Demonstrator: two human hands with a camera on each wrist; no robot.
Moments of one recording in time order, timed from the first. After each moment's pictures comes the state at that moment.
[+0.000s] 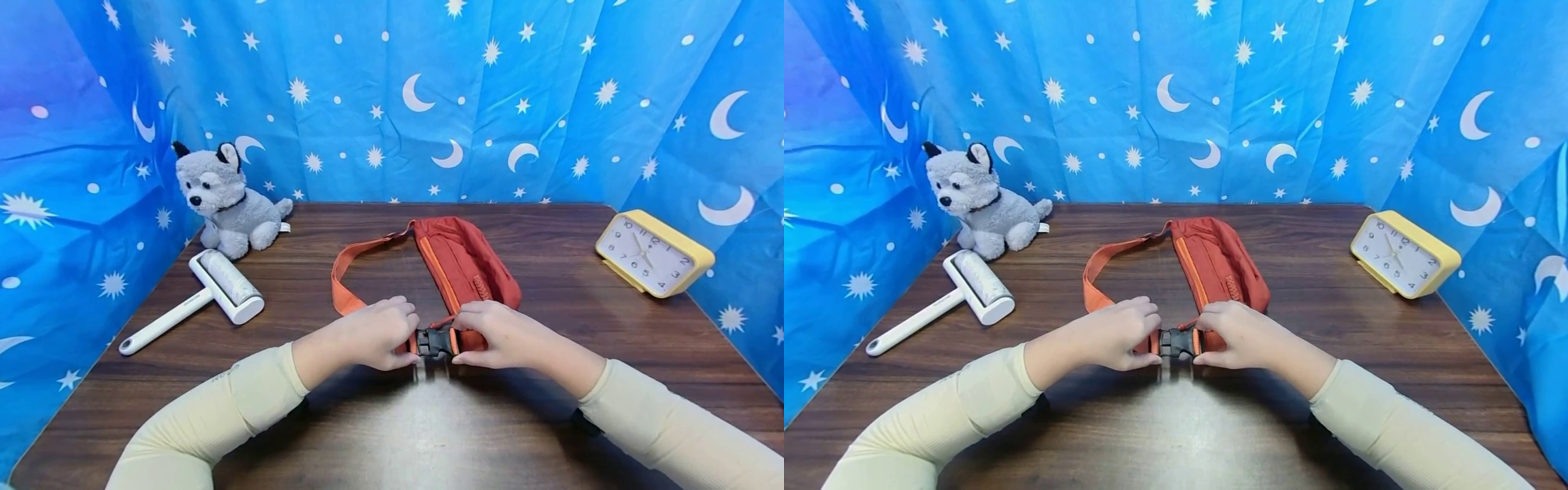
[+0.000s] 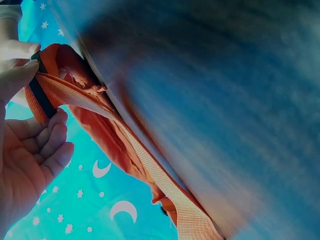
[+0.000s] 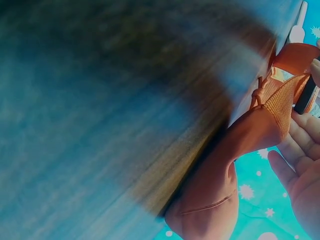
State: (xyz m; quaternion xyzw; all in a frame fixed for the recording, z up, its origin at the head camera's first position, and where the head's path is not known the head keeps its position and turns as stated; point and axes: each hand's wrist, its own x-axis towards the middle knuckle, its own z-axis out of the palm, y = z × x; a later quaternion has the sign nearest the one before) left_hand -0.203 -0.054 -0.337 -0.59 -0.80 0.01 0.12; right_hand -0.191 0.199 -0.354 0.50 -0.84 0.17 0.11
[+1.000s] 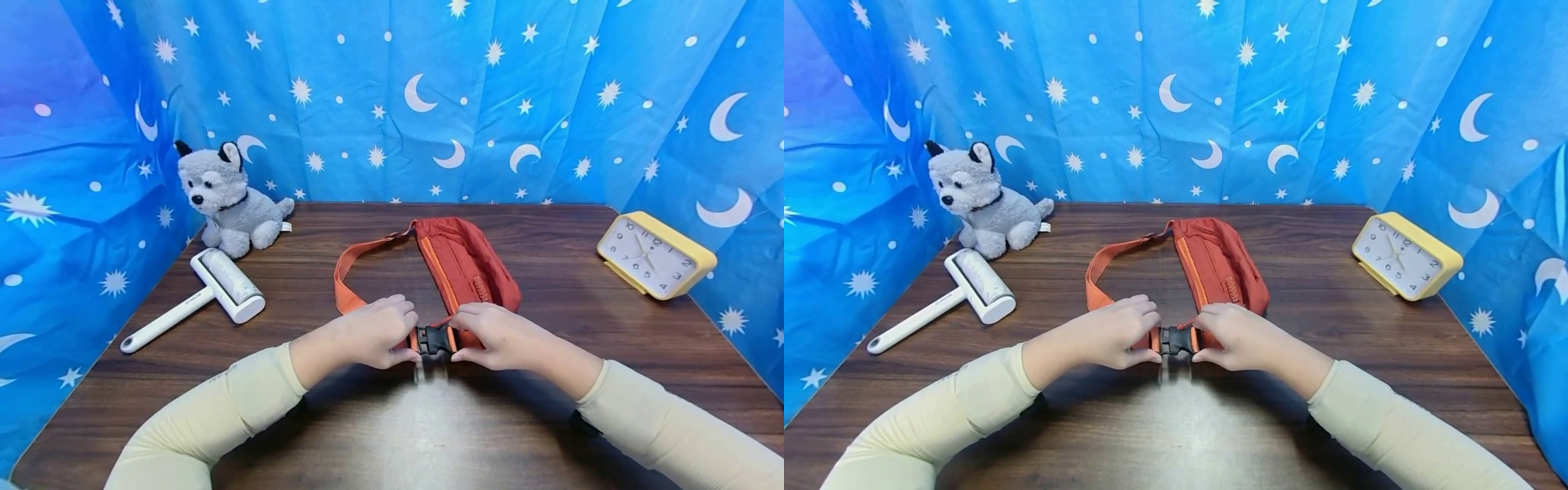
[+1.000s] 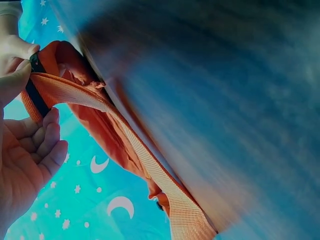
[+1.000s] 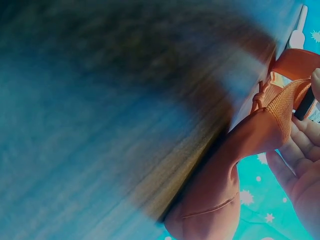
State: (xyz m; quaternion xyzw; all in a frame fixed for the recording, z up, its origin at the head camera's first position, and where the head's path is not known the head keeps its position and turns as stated) left_hand -0.205 -0.059 -0.339 -0.59 -0.80 -0.01 0.13; right_hand -0.188 0.194 -0.353 0.48 -0.86 0.14 0.08
